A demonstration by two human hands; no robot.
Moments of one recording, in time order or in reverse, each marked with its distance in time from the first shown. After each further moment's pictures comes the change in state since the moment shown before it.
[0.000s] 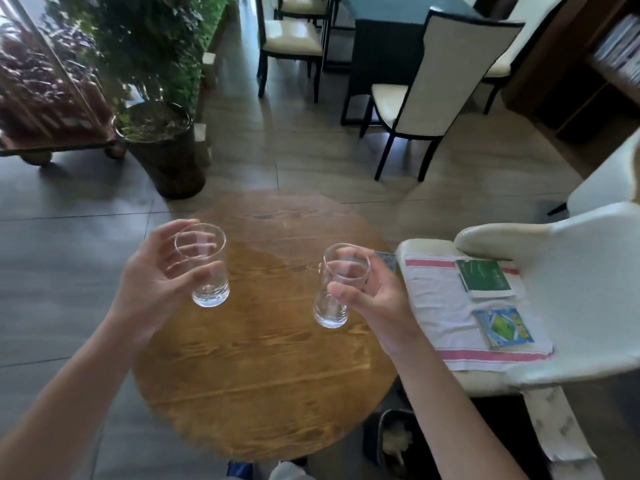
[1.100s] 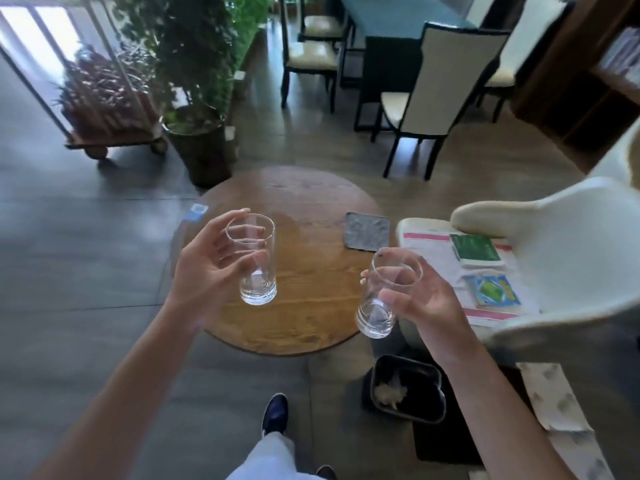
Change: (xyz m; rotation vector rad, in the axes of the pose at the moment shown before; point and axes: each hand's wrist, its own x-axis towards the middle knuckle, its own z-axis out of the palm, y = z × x) left_hand -0.262 0.060 0.057 -0.091 -0.015 0.109; right_hand -0.278 0.005 -0.059 -0.049 -0.060 -0.108
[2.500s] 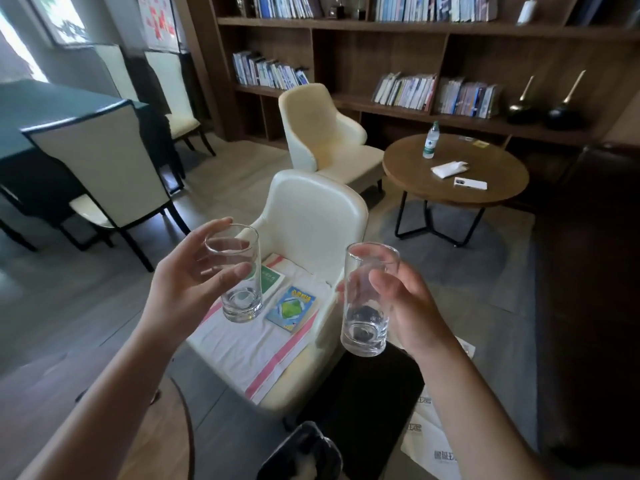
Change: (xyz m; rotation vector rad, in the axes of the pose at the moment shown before) left_hand 0.105 0.048 0.571 -0.107 -0.899 0.195; right_hand -0.134 -0.052 -0.399 0.200 0.868 -0.271
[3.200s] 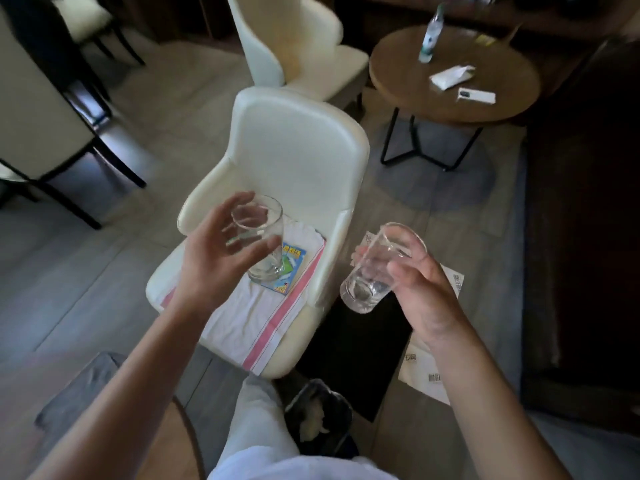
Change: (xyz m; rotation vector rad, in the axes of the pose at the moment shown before) left_hand 0.123 -0.189 0.007 -0.019 -0.175 -0.171; right_hand 0.107 0.137 -0.026 0.157 0.273 0.154
